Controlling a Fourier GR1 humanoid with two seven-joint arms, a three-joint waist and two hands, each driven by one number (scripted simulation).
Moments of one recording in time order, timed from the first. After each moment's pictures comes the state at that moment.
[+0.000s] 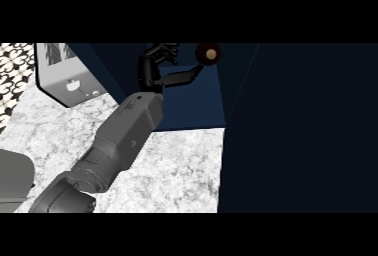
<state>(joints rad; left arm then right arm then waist) -1.15 0.00 0.05 -0.15 0.50 0.42 -0.76 -0.09 -0.02 0.07 -2.44 -0.15 0.18 0.61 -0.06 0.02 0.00</state>
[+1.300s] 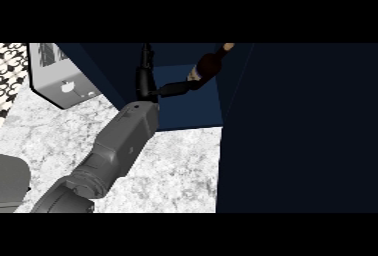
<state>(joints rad) -1.10 0.00 0.05 -0.10 0.44 0.47 -0.82 -0.08 -0.02 0.08 -2.43 -0.15 0.20 0.59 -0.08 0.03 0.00</state>
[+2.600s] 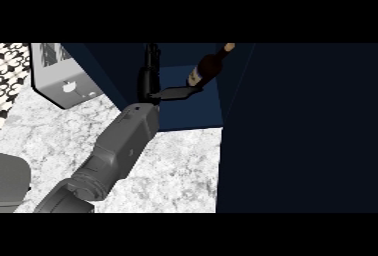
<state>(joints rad) -1.07 0.00 0.00 -0.14 0.50 0.27 -0.87 -0.11 -0.01 0.11 -2.43 -0.14 0.16 0.61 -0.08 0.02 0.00</state>
